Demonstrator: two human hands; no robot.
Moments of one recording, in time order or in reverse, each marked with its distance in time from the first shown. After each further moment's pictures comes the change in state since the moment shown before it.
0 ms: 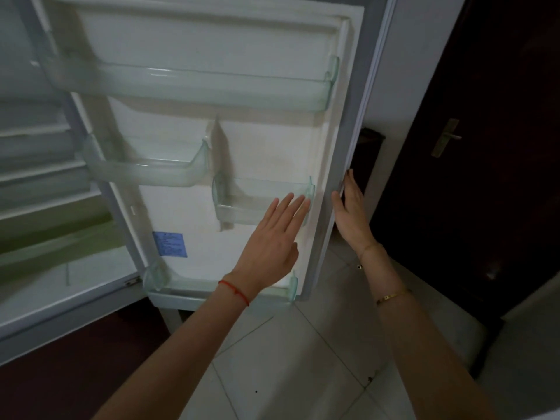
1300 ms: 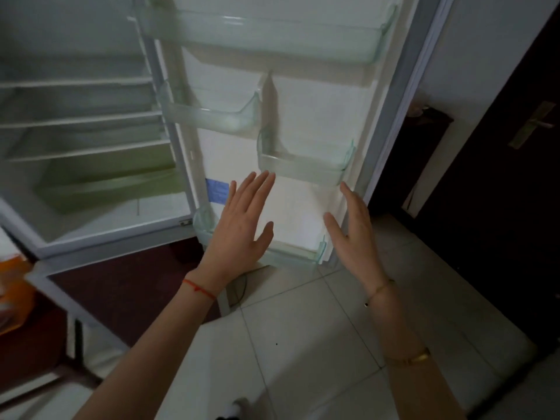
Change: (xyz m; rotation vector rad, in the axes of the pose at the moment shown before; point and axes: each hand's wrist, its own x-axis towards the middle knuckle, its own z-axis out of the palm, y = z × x) left_hand -0.121 0.013 -0.062 -0.124 0.121 -0.344; right_hand -0.150 -0.047 0.006 0.112 -0.201 -0.142
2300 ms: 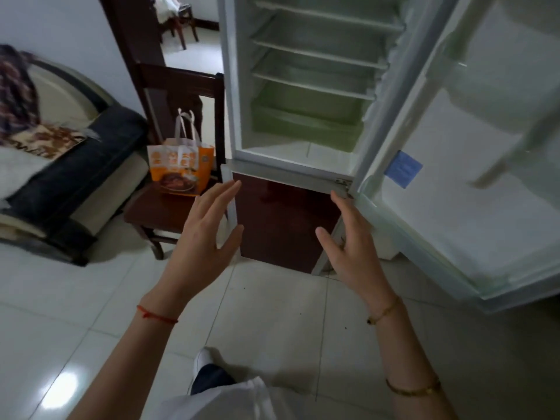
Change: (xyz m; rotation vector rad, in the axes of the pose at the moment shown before) left_hand -0.284 -0.081 -0.191 0.113 0.223 -0.719; right_hand -0.112 -0.159 0.218 0.163 -0.692 -0.250
